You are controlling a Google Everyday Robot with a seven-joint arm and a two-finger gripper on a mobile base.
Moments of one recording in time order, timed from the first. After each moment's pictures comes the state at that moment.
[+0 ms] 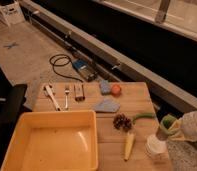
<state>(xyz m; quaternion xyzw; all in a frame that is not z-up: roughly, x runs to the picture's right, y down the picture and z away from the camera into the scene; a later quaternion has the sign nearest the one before) 0.318 0.196 0.587 -0.27 -0.14 0.03 0.95</state>
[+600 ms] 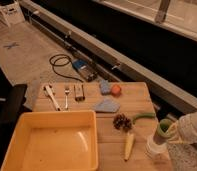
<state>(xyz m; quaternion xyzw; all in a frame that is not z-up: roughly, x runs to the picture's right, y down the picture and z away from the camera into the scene) 0.311 0.210 0.597 -0.29 -0.15 0.04 0.94</state>
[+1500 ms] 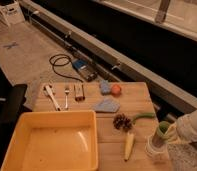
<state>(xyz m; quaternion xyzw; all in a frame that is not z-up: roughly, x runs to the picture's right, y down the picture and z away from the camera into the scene) 0.317 0.223 0.617 -0.33 -0.17 0.06 0.93</state>
